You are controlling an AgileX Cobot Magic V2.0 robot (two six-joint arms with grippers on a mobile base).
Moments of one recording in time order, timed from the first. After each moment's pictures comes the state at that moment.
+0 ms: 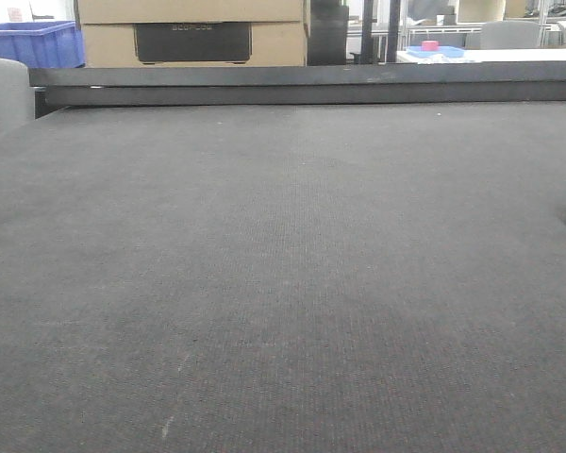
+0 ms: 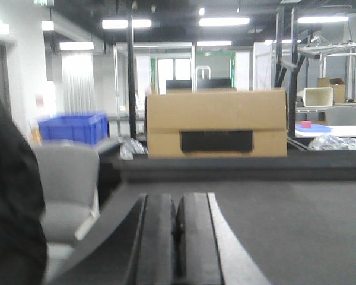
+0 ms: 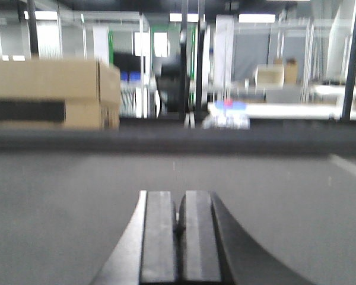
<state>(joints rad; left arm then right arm) 0.06 0.04 -0.23 0.03 0.03 0.06 0.01 0.00 -0.10 0.04 -0.02 0.01</state>
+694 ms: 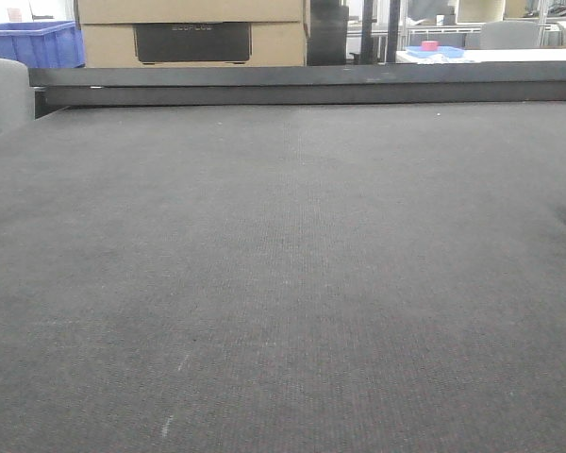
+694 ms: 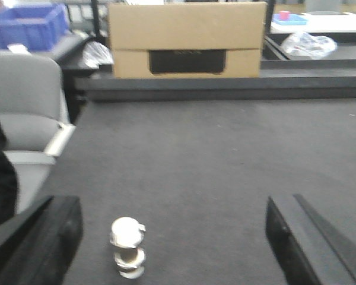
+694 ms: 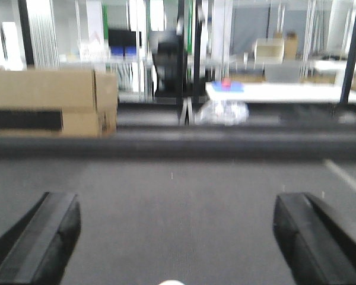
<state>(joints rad) -0.01 0.56 -0.85 0.01 0.55 0.00 0.01 0.43 -0.64 0.05 0.28 0.01</state>
